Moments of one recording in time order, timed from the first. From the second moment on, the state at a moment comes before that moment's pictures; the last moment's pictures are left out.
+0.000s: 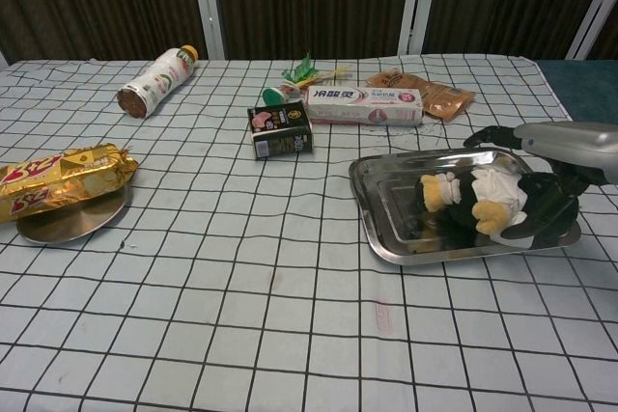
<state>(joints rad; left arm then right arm) -0.12 -1.20 -0.09 -1.55 1.41 1.46 0.09 0.59 -1.37 0.15 -1.60 -0.99 0.87 -0.43</state>
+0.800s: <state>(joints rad) -0.12 -1.19 -0.10 -1.55 1.40 1.47 0.05 0.62 -1.52 0.14 -1.44 -1.13 1.01 -0.37</state>
